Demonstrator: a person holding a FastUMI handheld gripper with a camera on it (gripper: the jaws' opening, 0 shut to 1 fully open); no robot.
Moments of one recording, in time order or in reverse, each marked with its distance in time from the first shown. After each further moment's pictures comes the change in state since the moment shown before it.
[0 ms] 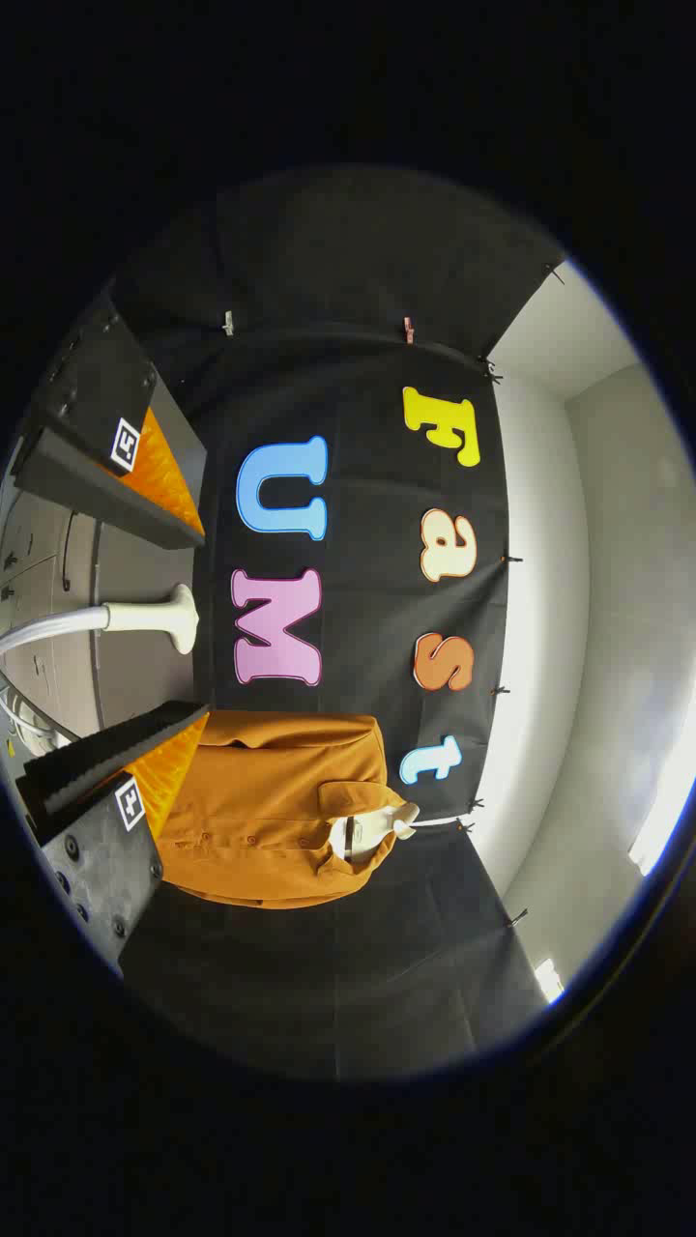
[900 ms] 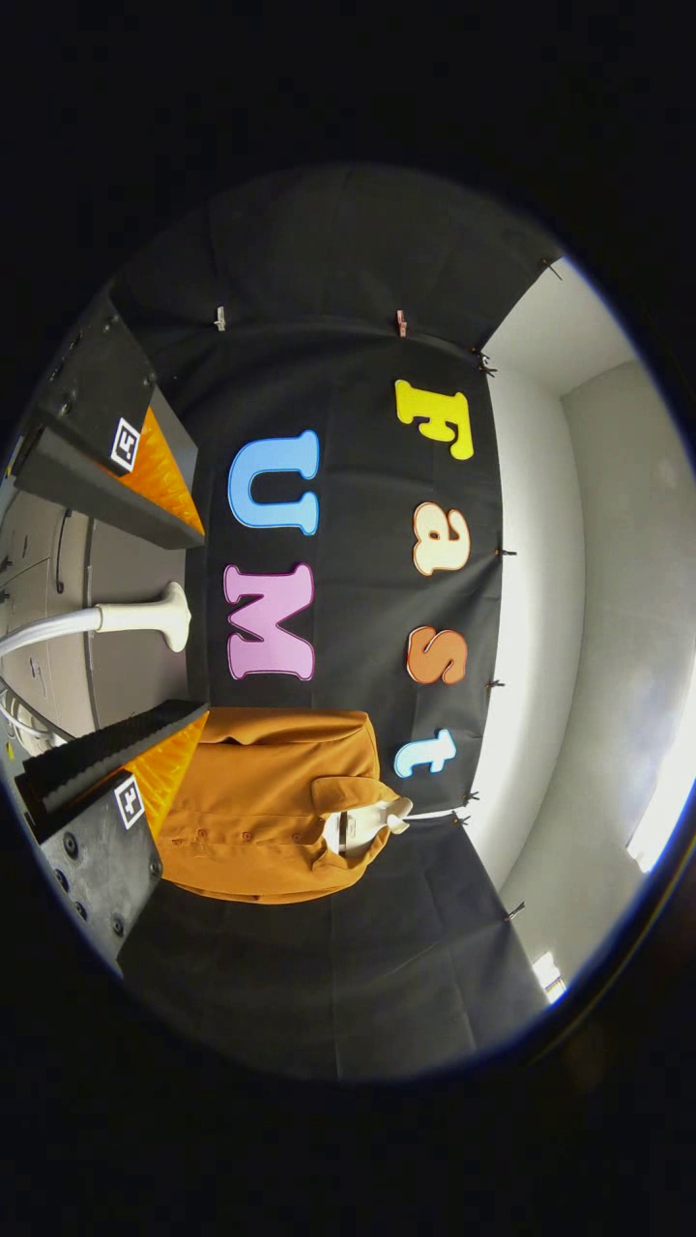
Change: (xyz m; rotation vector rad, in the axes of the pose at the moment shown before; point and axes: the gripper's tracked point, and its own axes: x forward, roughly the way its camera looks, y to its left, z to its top) arm 0.005 0.000 0.006 0.014 -0.009 -0.026
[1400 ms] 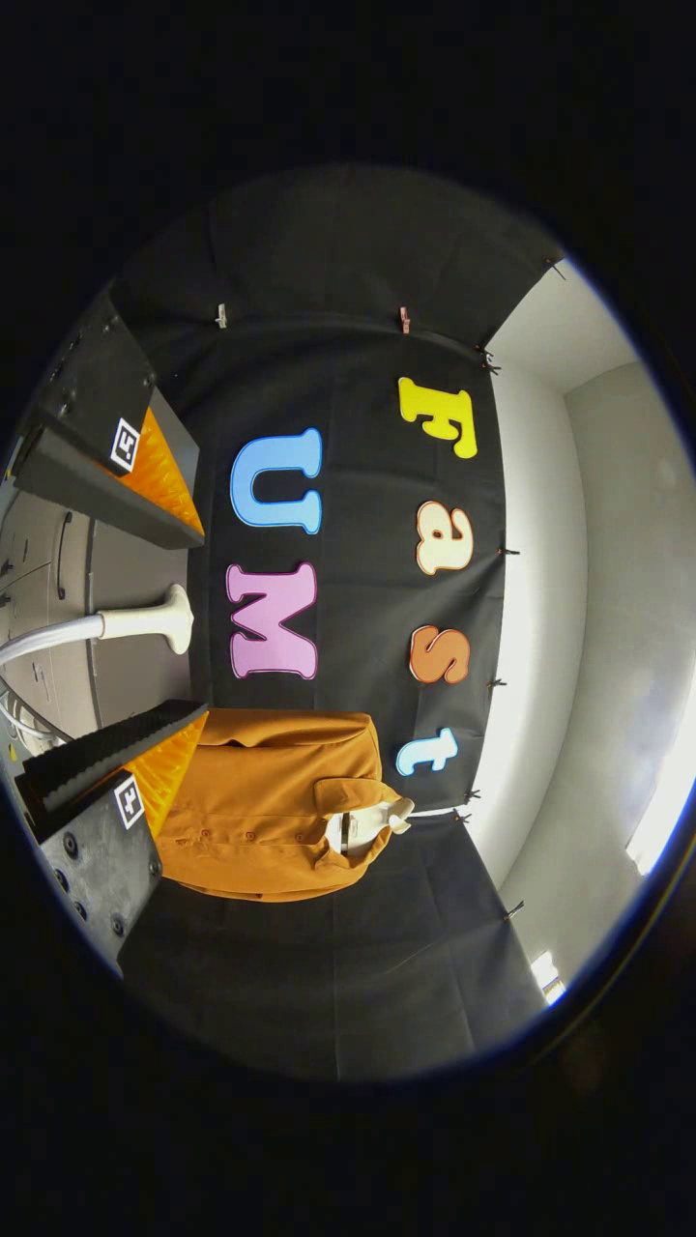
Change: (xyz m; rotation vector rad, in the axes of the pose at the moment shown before) arm -0.002 0.012 -0.002 -0.007 0.006 -0.023
